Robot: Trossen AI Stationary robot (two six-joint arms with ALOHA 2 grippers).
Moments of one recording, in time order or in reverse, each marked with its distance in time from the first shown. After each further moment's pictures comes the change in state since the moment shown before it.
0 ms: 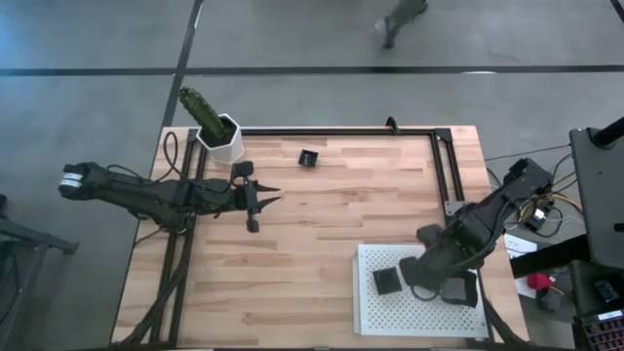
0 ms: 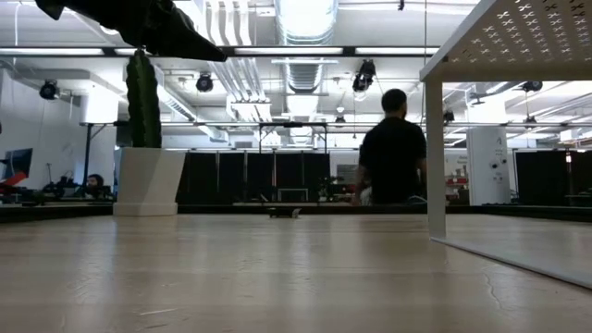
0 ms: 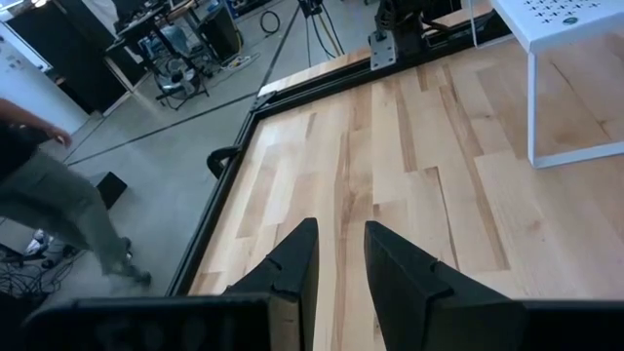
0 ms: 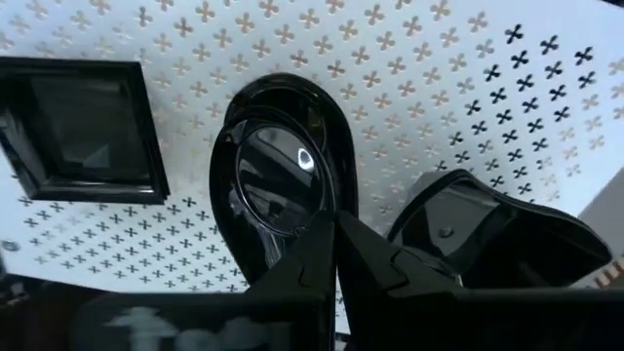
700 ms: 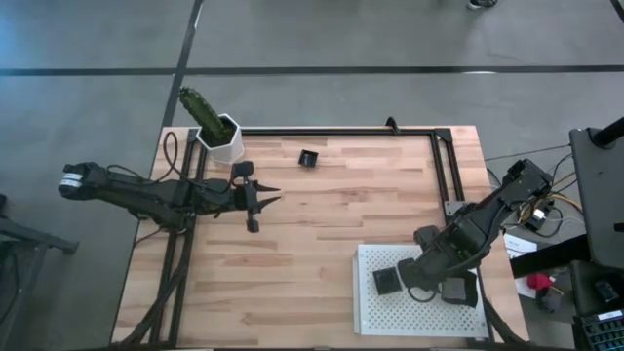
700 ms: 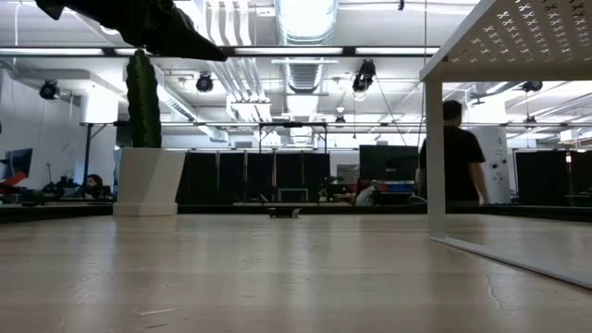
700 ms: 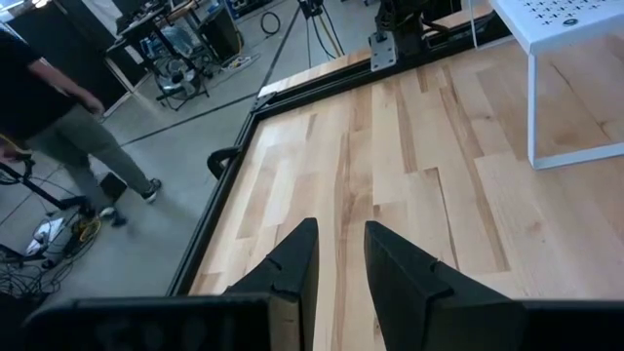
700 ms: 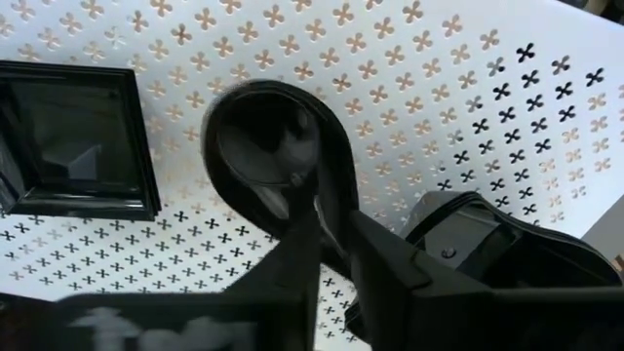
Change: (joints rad) left arm 0.000 0.000 0.000 0.002 0.000 0.000; right arm 0.004 0.019 -0.018 0.008 0.010 -0.036
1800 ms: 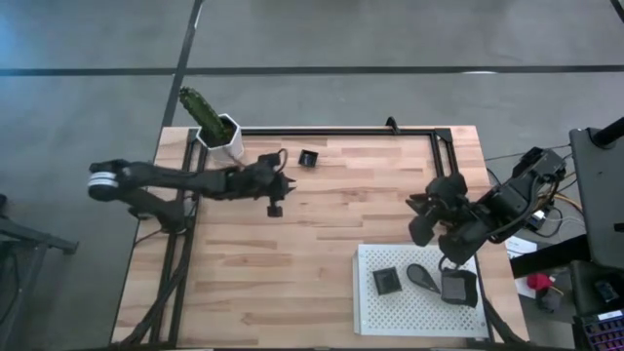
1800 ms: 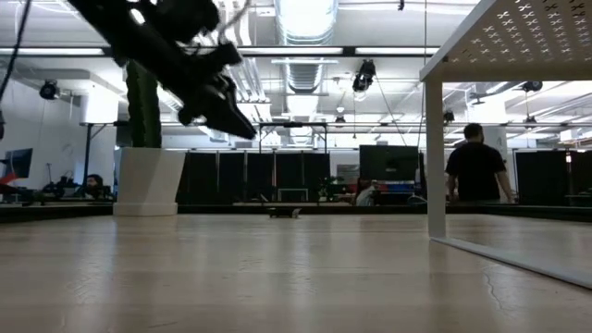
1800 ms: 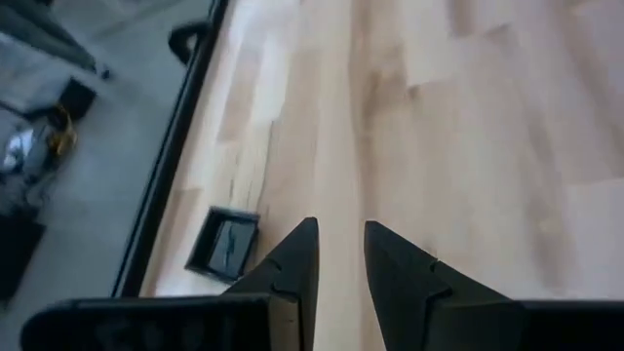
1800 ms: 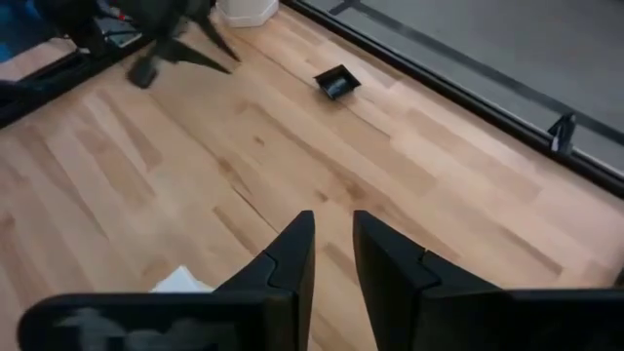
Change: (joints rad) left arm 0.262 0.382 0.079 0.032 0.174 0.075; right arm -0.001 -0.199 0.048 -0.092 1.024 -0.623
